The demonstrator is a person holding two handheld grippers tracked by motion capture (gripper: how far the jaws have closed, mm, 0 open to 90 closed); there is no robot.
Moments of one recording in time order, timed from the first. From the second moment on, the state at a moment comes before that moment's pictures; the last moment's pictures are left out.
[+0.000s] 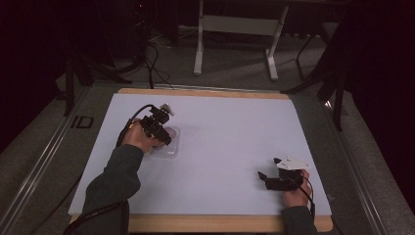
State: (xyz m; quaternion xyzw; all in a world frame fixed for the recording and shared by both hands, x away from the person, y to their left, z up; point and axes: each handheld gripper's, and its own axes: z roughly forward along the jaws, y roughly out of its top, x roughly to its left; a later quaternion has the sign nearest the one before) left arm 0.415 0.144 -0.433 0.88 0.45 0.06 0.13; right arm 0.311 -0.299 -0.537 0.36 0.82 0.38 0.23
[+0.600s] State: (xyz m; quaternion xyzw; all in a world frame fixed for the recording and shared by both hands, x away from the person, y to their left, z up) left arm 0.420 0.156 -0.435 0.87 0.47 0.06 0.13; right arm 0.311 -0.299 -0.537 0.36 0.82 0.38 0.23
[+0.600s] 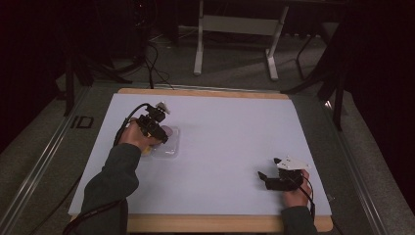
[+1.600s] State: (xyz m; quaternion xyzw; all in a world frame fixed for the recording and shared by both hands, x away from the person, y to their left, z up) left arm 0.427 0.187 -0.437 0.84 0.52 0.08 0.13; right arm 0.312 -0.299 -0.538 0.36 0.82 0.38 0.23
